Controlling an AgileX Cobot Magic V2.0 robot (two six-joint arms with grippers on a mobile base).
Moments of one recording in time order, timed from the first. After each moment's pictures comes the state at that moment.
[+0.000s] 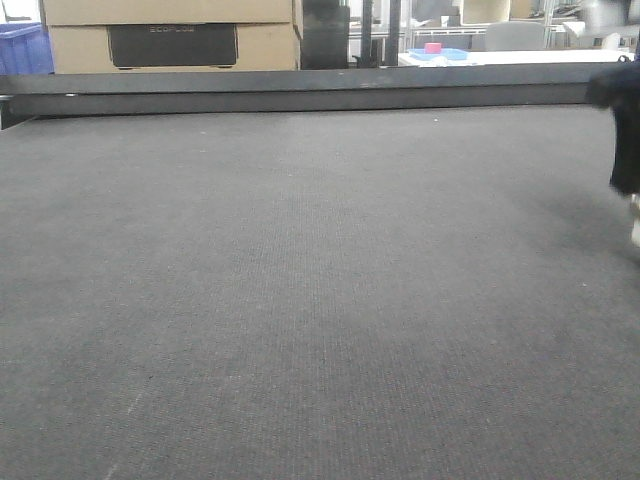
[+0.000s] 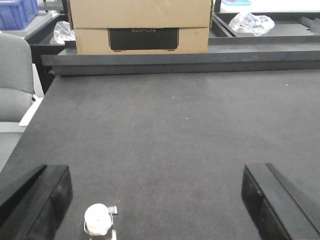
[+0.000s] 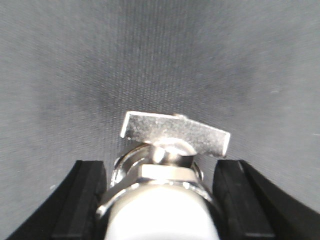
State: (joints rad) left arm 0.03 0.59 -0.87 -0.03 0.59 0.05; right arm 0.11 1.64 -1.31 0.03 1.04 -0.07
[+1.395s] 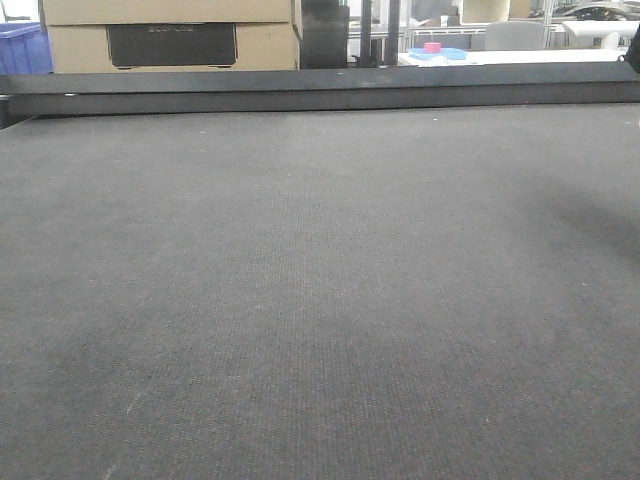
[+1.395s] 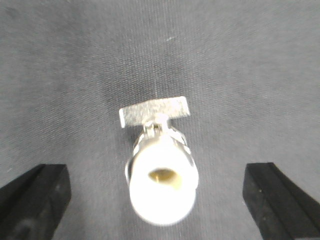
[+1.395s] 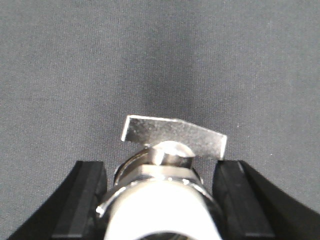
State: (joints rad) left arm 0.27 1.73 -1.45 -0.06 1.13 0.33; right arm 0.11 1.42 -1.26 0.08 0.95 -0.08
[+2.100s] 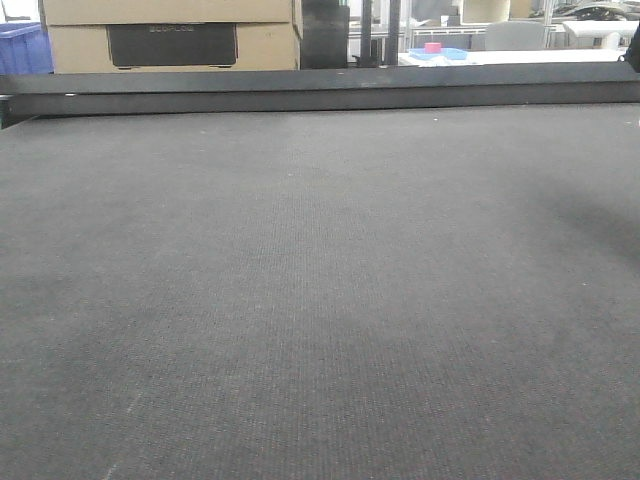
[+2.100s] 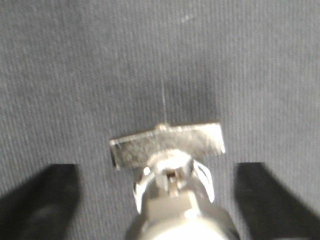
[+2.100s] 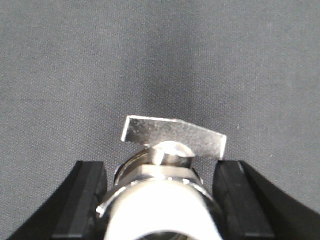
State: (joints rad) left arm 0.27 1.87 -1.45 -0.06 1.11 0.33; right arm 0.11 1.42 -1.26 0.08 0.95 -0.08
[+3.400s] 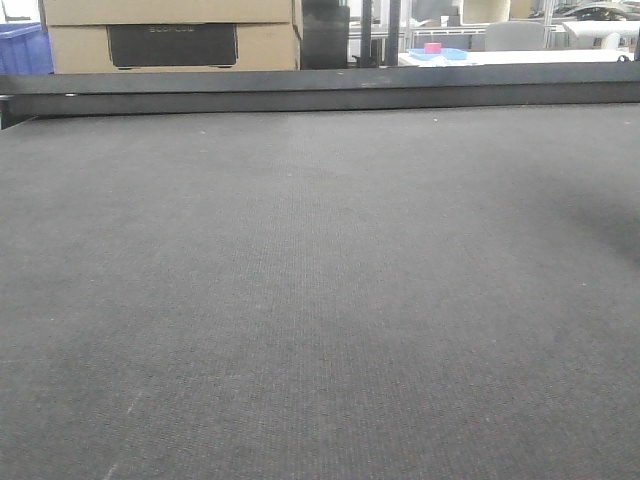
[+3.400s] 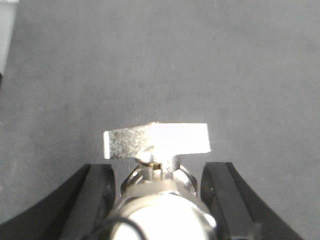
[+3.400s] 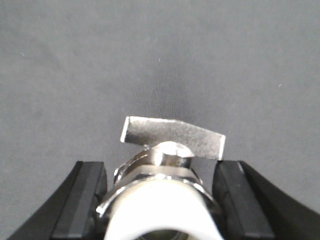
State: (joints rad) left arm 0.16 1.16 -1.47 -0.05 1.16 0.13; right arm 0.11 1.26 -1.53 0.10 1.09 -0.08
